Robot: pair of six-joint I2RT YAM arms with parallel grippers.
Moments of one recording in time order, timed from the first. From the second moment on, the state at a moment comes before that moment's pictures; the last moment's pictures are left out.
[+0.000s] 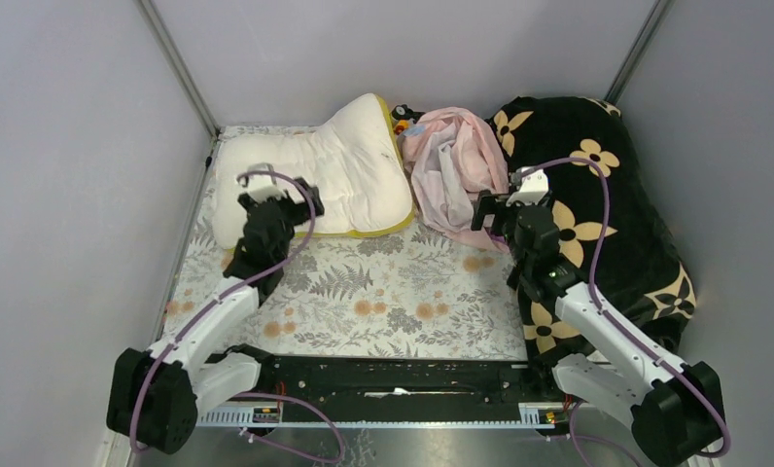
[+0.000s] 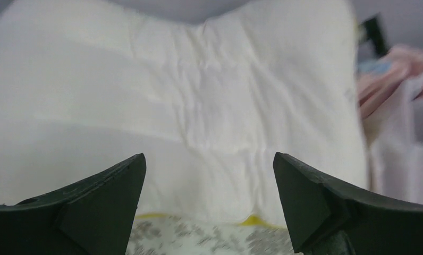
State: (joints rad) left arm -0.33 1.02 0.69 0.24 -0.35 -0.39; right arm 0.46 0.97 0.67 0.09 0.29 0.16
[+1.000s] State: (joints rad) left arm -0.02 1.46 0.19 1.10 -0.16 -0.11; right arm 0.11 1.52 0.19 1.16 0.26 0.04
